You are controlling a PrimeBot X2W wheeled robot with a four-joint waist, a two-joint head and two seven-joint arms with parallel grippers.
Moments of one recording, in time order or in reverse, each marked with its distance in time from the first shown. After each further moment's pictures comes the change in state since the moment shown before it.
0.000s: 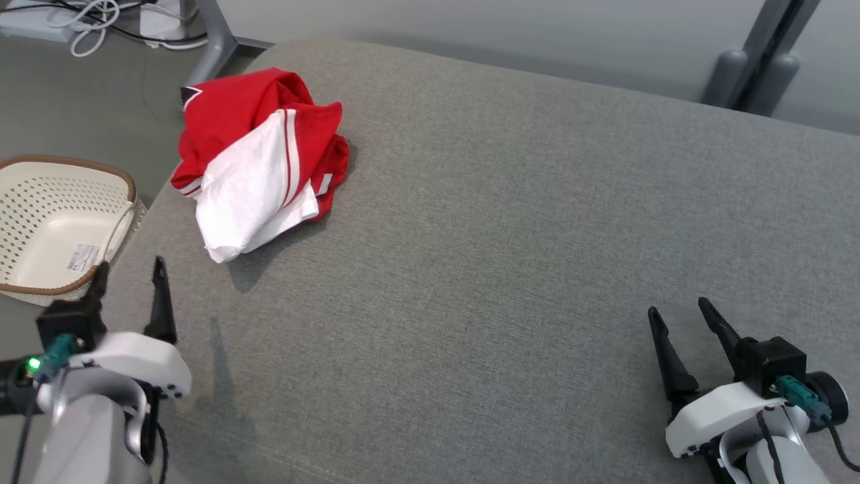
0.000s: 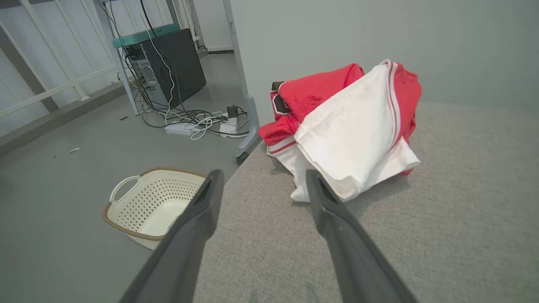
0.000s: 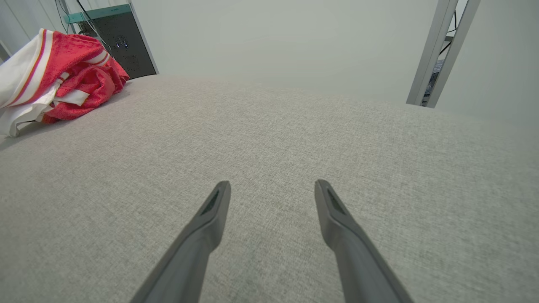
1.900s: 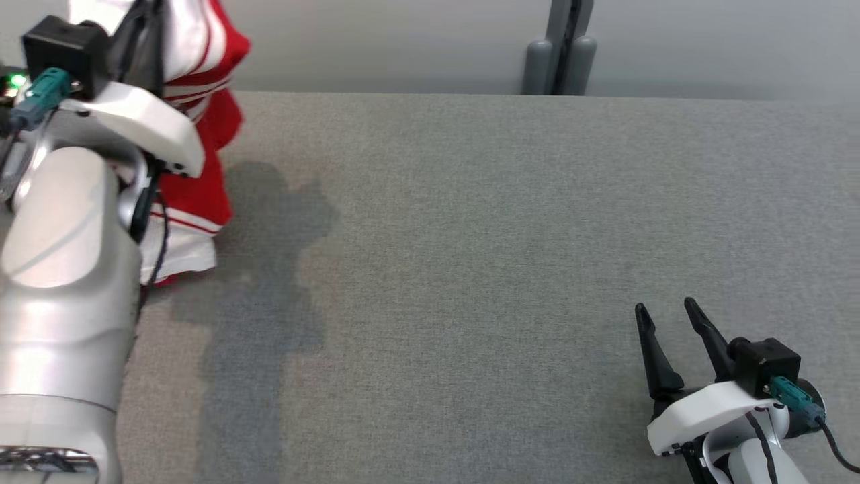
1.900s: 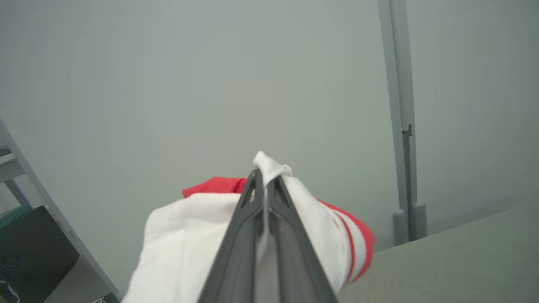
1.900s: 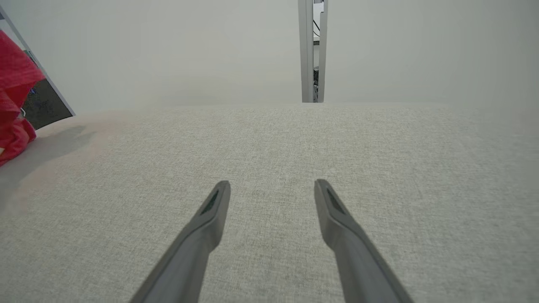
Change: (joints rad) left arm -0.642 0.110 -0.305 0.201 -0.015 -0.115 0.002; right arm -0.012 0.047 -0.008 -0.006 0.055 0.000 -0.002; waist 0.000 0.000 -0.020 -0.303
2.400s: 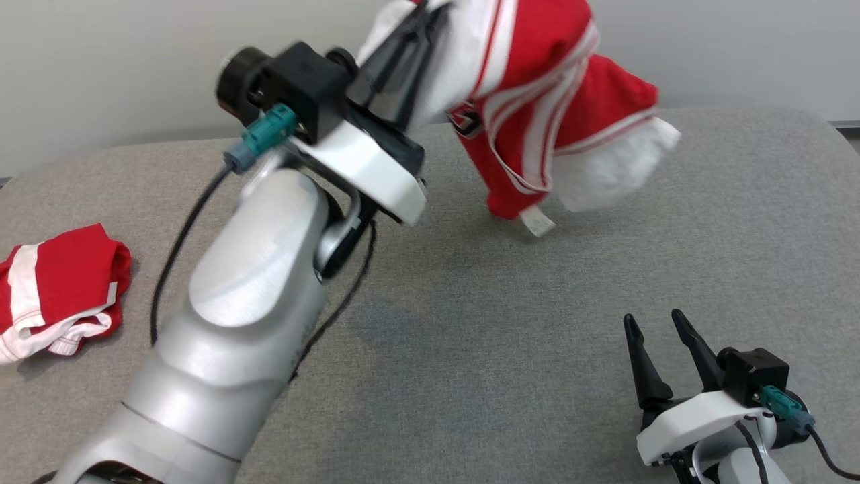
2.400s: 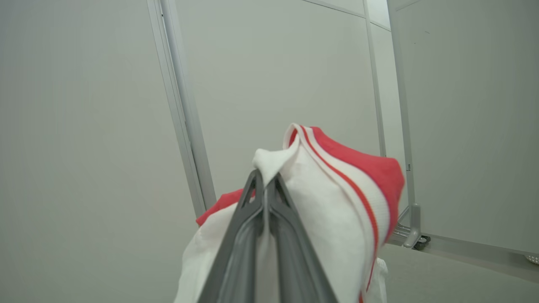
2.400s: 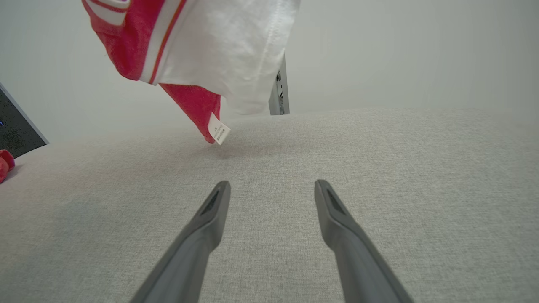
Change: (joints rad) left arm 0.050 -0.185 -0.344 -0.303 -0.281 0.000 -0.002; right arm 0.019 0.011 0.032 0.005 0.042 0.000 0.000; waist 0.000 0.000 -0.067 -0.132
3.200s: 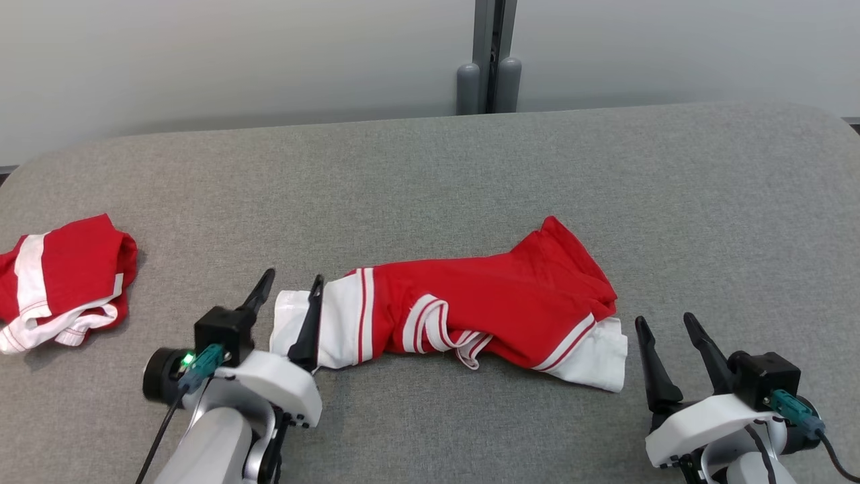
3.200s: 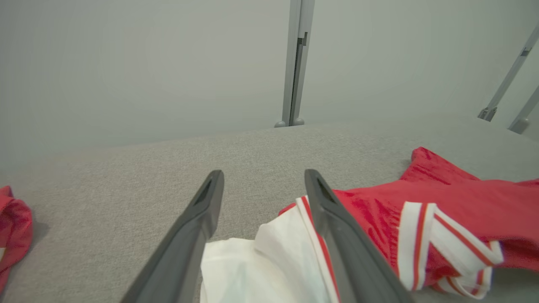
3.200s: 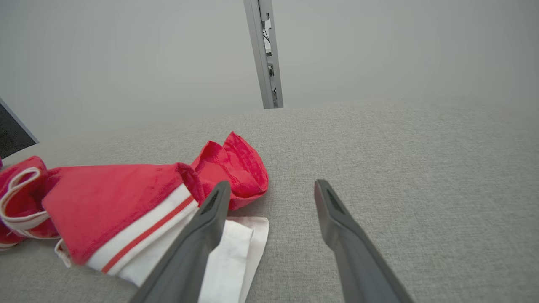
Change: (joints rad) left arm 0.524 0.086 0.102 0.041 -0.005 0.175 0.000; right arm 0.014 0.001 -0.033 -0.006 0.002 0.000 0.000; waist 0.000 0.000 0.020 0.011
